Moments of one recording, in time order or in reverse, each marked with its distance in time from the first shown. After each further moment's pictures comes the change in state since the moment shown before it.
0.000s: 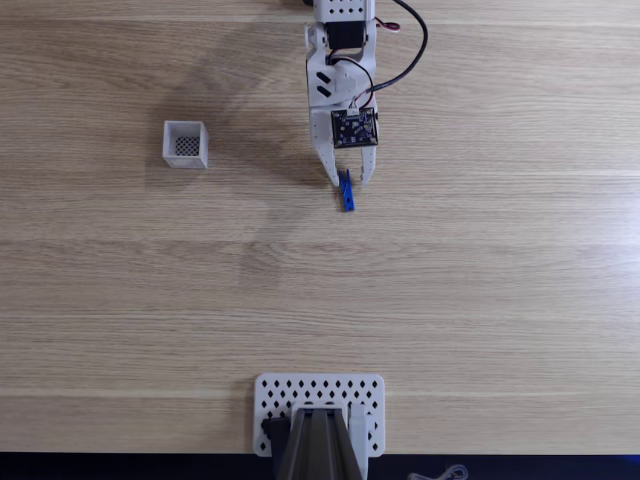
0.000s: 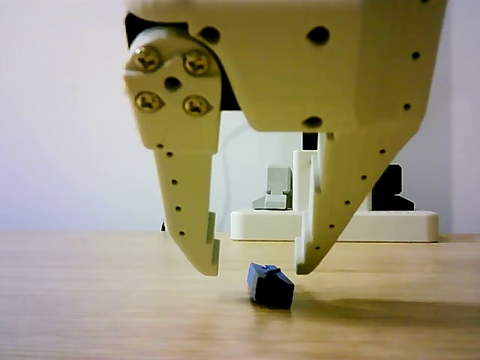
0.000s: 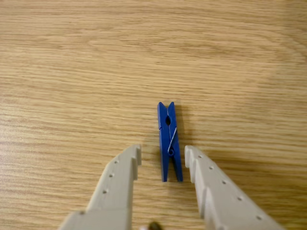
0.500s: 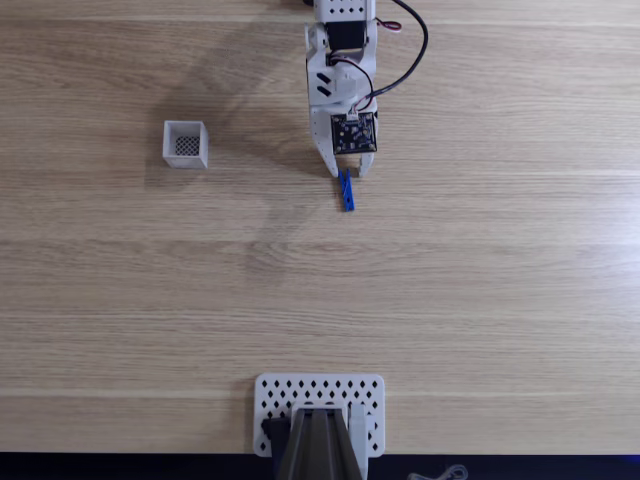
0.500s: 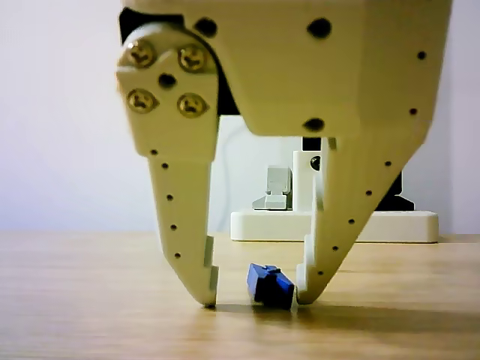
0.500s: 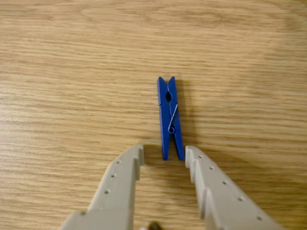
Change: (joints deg) arm 0.0 0.1 -1.7 8.3 0.4
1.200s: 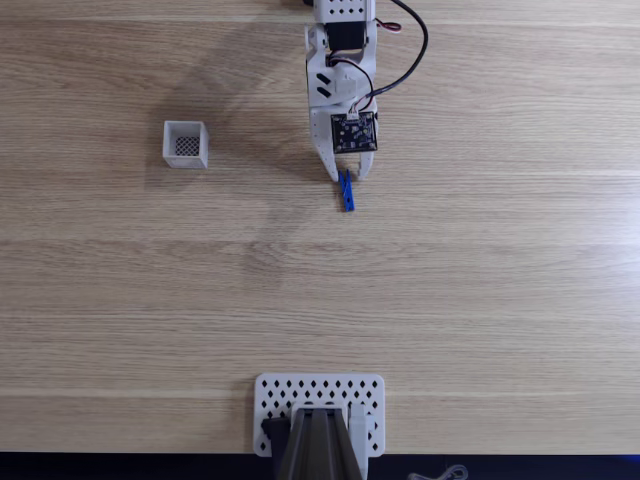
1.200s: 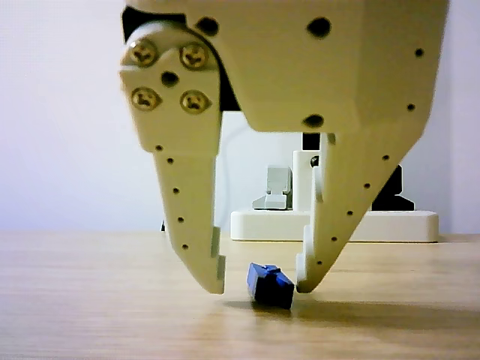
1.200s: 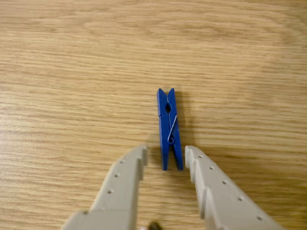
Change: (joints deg) arm 0.0 -0.1 0.0 -2.9 -0.2
